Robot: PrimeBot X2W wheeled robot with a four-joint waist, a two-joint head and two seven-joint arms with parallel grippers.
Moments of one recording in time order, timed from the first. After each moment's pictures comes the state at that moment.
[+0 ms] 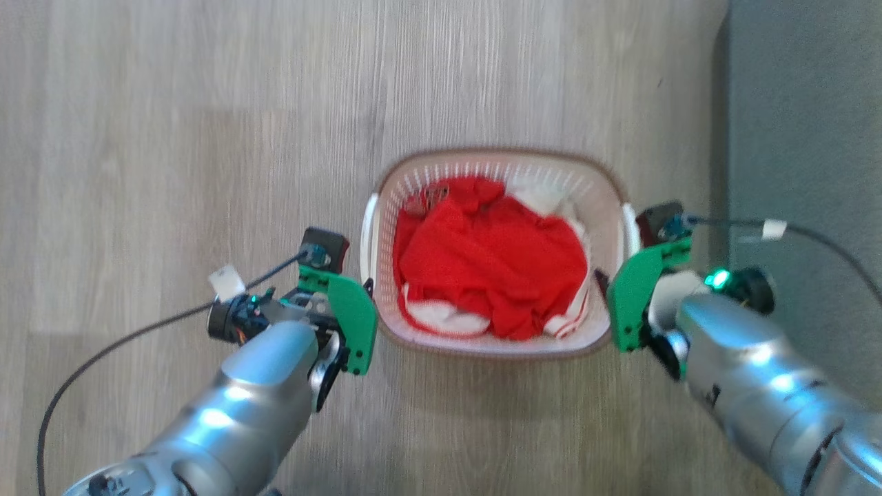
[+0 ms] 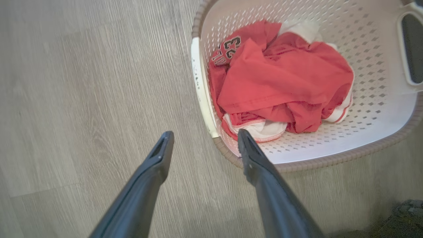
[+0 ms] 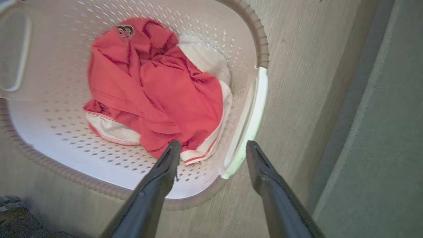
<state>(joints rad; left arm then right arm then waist) -0.81 0.04 -1.29 1.15 -1.06 0.07 -0.09 -0.90 -0.13 1.26 1.27 1.13 0.12 -0.05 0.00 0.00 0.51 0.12</state>
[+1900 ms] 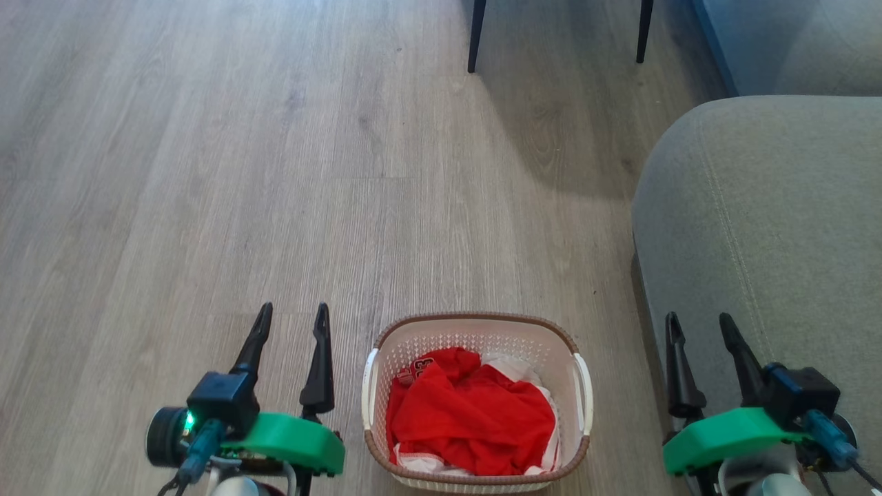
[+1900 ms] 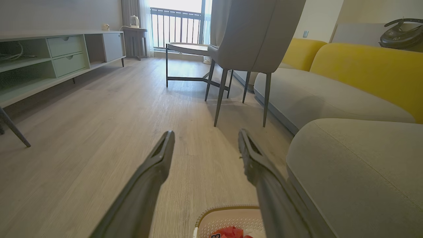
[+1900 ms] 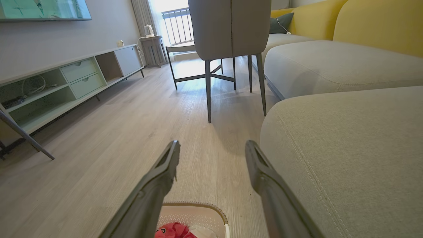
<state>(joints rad) 0.05 0.06 -0.27 0.07 -0.22 0.06 -0.26 0.07 -0.04 0.06 0.10 0.26 0.12 -0.25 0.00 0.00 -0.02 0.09</state>
